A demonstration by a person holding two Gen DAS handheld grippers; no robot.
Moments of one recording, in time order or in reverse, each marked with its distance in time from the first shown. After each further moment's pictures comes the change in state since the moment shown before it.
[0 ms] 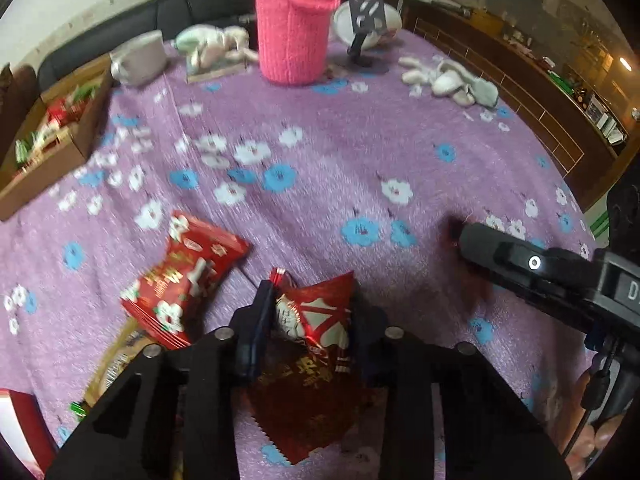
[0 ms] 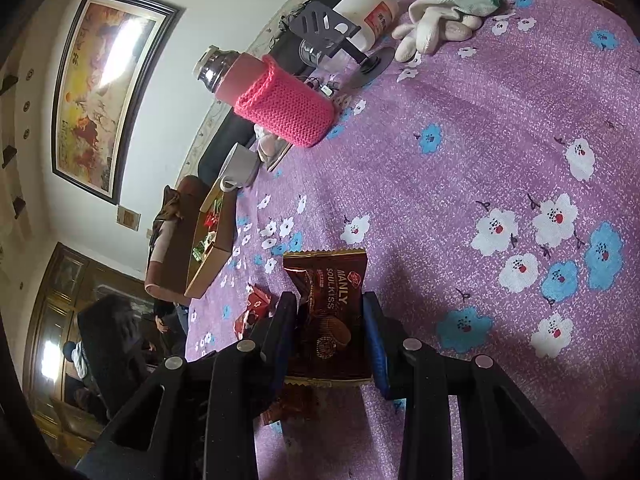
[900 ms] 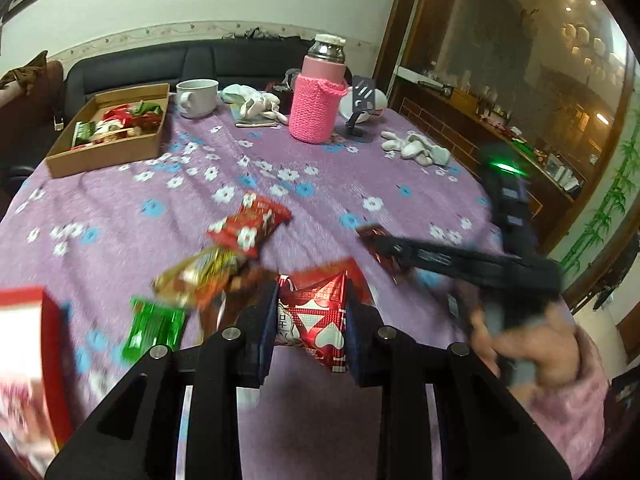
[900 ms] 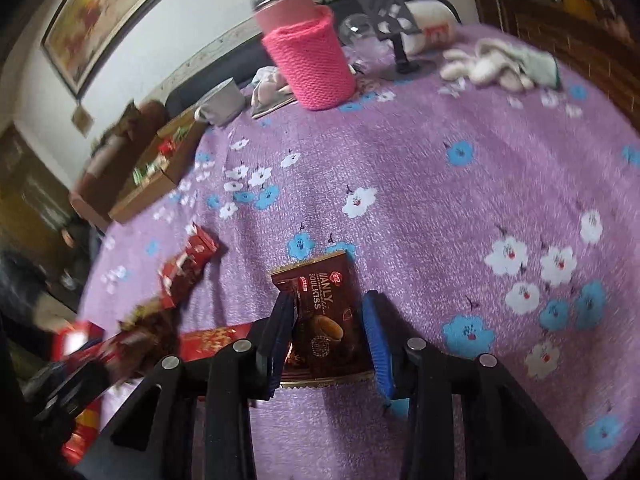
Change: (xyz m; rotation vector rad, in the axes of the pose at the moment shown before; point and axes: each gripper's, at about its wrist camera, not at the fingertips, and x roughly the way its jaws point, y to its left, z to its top) left arm -0.107 0.039 -0.095 -0.105 -0.270 -0.107; right arm 0.036 0.046 -0.029 -0.406 0.034 -0.341
